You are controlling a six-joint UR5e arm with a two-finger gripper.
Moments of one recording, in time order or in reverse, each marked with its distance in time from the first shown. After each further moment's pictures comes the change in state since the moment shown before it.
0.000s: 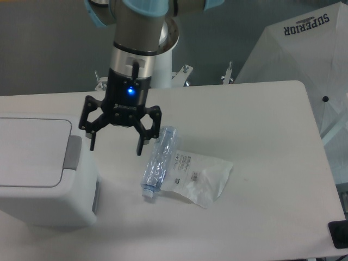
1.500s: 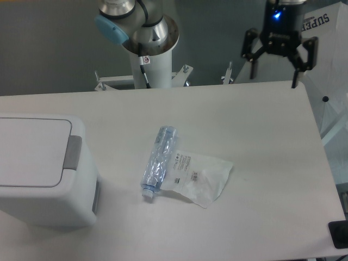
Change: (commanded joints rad) arm 0.482 0.120 0.028 -0.253 0.002 0.938
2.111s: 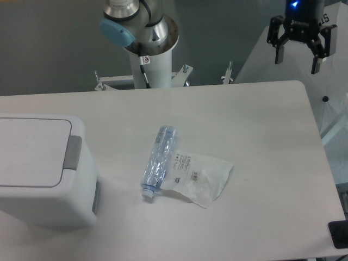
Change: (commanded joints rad) arm 0.251 0.008 -0.046 -0.027 -0.005 0.734
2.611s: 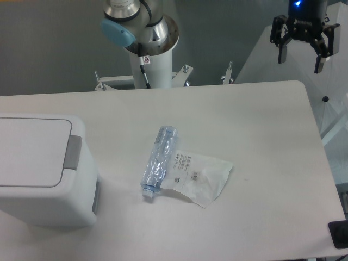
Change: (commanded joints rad) arm 0.044 -0.002 -0.009 0.002 0.002 0.084
